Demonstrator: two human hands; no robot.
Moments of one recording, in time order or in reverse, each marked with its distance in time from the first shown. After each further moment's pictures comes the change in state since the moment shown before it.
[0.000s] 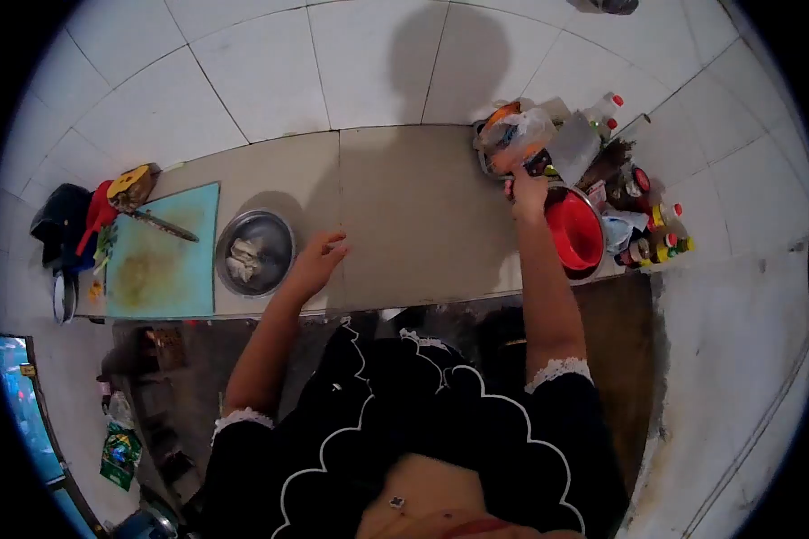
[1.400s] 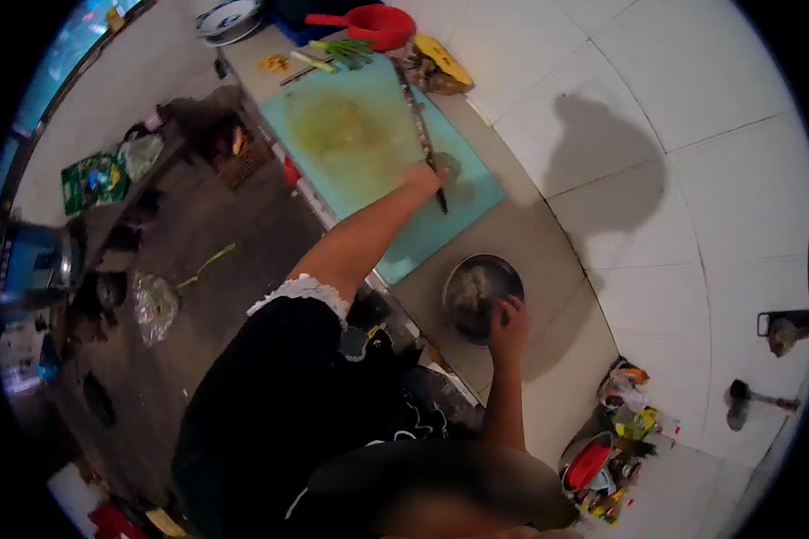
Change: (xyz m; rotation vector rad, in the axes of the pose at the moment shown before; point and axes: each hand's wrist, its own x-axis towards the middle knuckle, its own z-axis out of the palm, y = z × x) left_hand -0.017 -0.186 -0.336 0.044 0.703 -0.662; right_hand -0.320 0.105 0.282 -0.950 -0.856 -0.868
